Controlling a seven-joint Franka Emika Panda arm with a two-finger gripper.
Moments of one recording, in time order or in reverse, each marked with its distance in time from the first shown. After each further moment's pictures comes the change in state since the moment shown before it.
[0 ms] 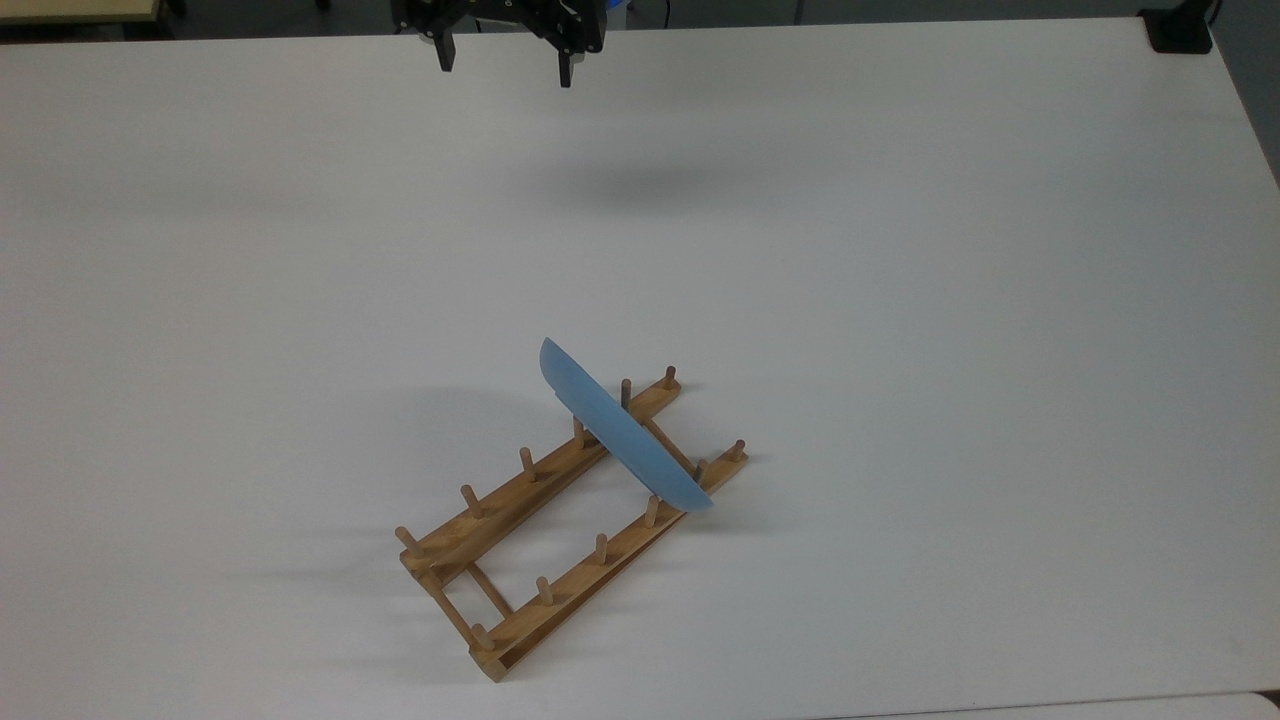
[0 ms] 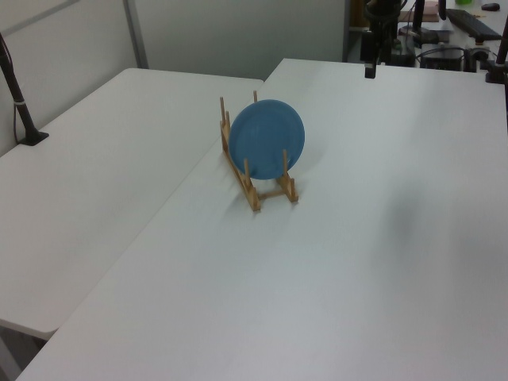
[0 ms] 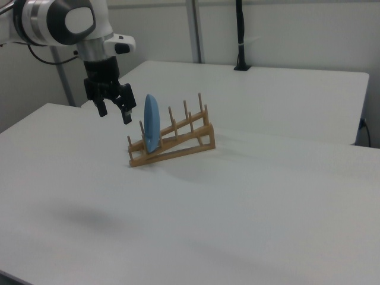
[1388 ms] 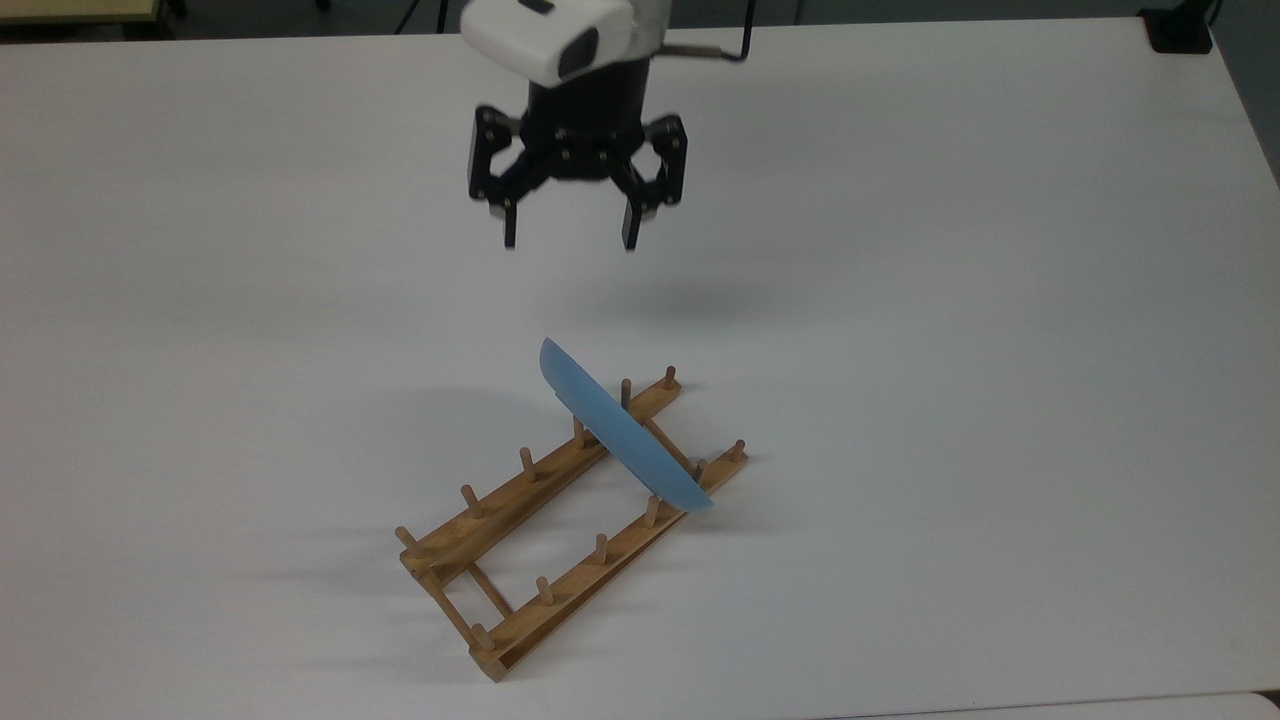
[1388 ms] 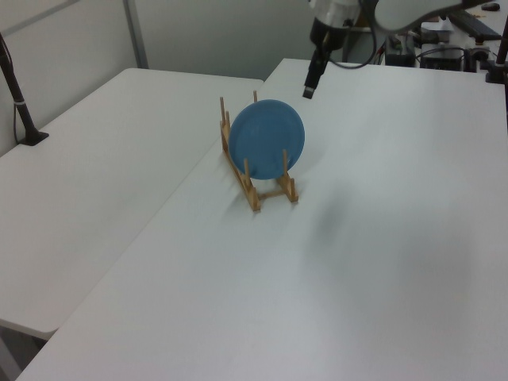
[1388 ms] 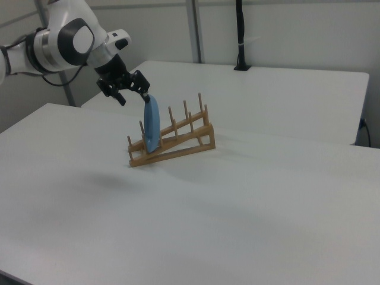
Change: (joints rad) arm 0.106 0.176 0.003 0.025 -0.194 0.509 -0.083
